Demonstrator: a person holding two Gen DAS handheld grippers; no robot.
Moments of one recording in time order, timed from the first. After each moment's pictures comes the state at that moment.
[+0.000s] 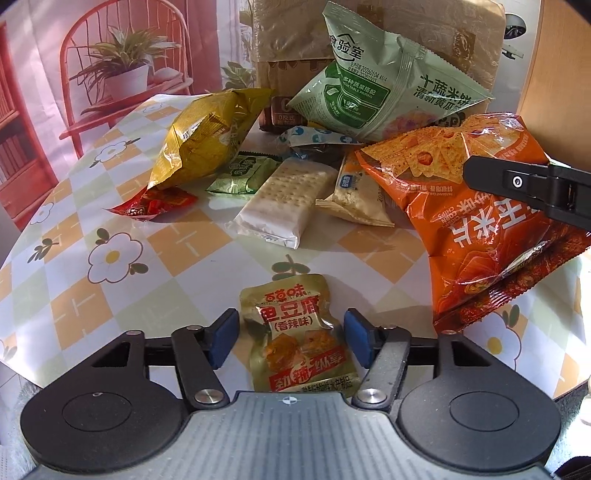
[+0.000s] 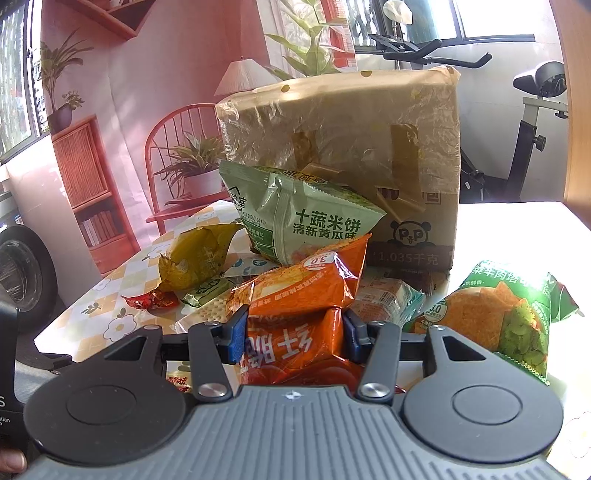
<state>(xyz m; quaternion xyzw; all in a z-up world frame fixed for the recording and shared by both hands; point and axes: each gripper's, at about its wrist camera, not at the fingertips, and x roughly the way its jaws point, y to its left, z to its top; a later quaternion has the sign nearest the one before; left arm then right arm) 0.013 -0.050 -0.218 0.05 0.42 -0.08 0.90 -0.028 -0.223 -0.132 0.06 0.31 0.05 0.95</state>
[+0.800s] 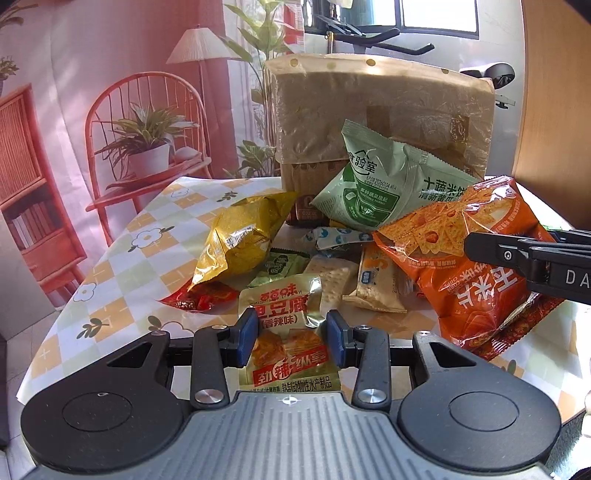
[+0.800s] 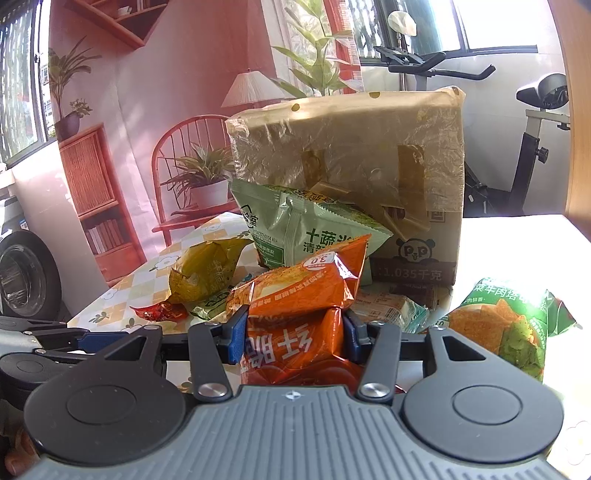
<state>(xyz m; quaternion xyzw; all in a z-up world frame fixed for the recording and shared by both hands) -0.001 -0.036 -0.161 0.08 0.30 -0.06 0.95 -0.032 -0.218 -0.117 0.05 0.29 0.06 0.95</state>
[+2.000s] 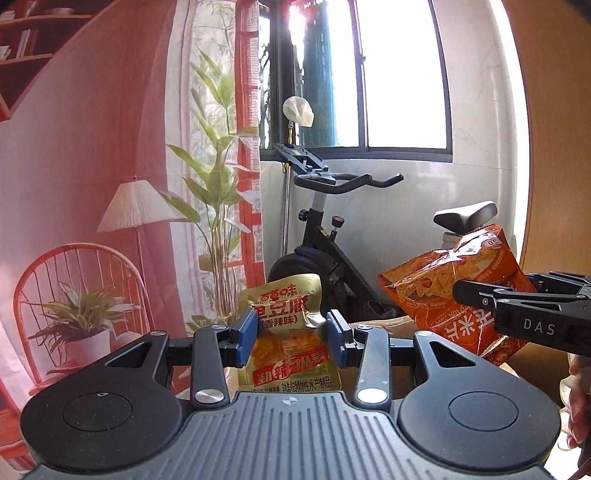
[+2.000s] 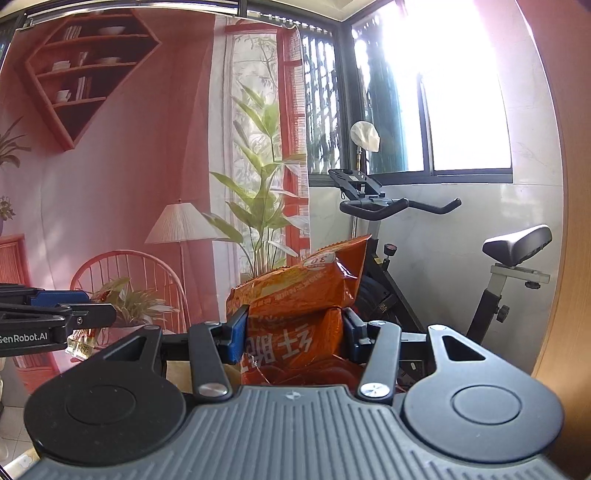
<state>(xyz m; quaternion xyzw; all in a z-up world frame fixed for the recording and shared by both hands) 0.229 -0.123 0.023 0.06 0.15 -0.14 0.98 0.171 -0.294 0.037 0.00 0.16 -0.04 0.99</state>
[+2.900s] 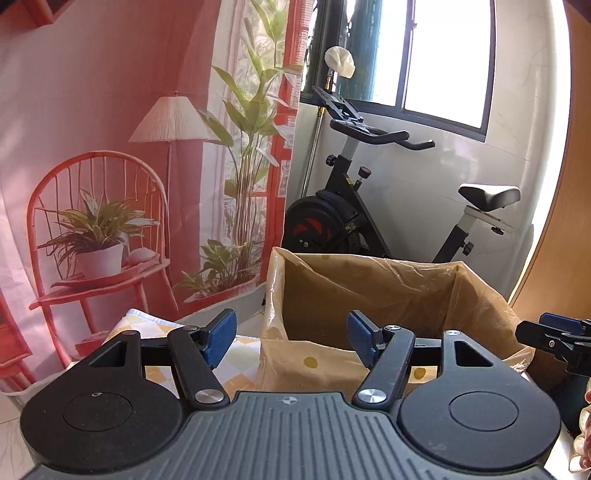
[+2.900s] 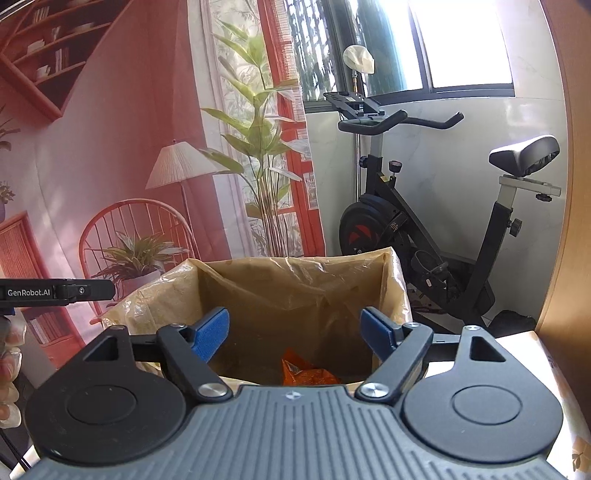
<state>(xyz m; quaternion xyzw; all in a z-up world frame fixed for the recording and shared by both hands) 0.214 -0.040 -0.013 -0.02 0.25 -0.12 0.96 0.131 -0.316 0.010 0.06 0.25 -0.01 0.97</state>
